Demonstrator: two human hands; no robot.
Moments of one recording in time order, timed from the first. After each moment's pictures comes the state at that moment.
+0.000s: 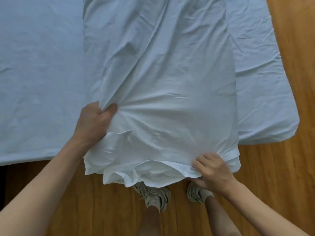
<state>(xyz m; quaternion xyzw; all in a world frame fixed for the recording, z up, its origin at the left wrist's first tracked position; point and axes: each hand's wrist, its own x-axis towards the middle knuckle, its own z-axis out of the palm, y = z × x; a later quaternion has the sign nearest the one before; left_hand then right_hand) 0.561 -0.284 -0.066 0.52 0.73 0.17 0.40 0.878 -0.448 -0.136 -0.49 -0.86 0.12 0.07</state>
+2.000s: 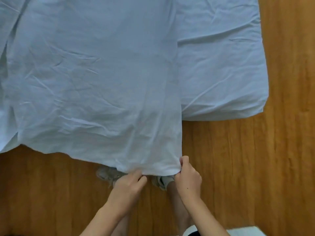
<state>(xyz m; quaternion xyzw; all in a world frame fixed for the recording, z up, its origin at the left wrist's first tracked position) 0.742 -0.578 -0.159 0.85 0.47 0.02 0.24 0.949 -0.582 -0.165 -0.81 -0.48 0.33 -0.04</state>
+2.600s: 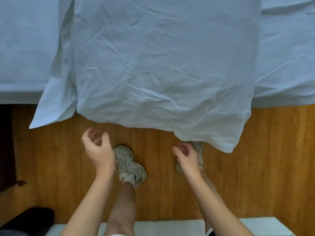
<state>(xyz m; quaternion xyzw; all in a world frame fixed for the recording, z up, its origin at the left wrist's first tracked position) 0.567 -0.534 -0.170 0.23 0.87 0.31 0.31 0.783 -0.571 -0.183 -0.78 -0.21 0.57 0.15</state>
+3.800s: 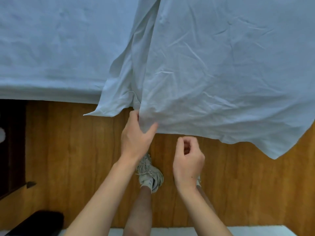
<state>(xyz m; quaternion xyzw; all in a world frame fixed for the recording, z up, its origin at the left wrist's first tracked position) 0.462 -0.482 -0.167 0.45 0.73 0.23 0.46 0.583 -0.532 -0.151 -0.84 -0.37 0.30 0.26</state>
